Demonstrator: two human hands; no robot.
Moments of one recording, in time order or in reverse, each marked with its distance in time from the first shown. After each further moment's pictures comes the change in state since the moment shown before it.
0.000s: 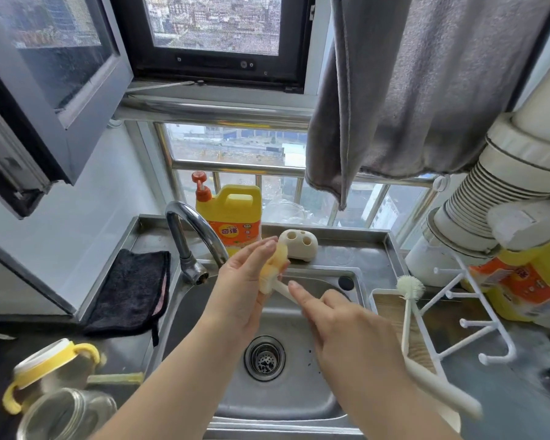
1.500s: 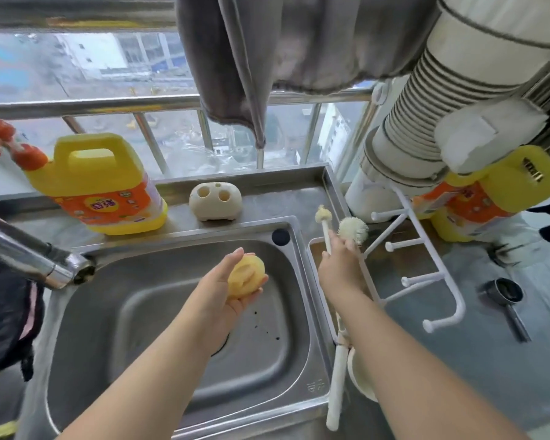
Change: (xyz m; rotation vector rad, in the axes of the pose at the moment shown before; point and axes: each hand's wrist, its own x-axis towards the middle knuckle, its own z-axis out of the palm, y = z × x) left_hand 0.086 -0.141 0.022 0.166 0.155 -0.524; right_hand 0.041 0.206 0.173 0.372 -0.124 0.844
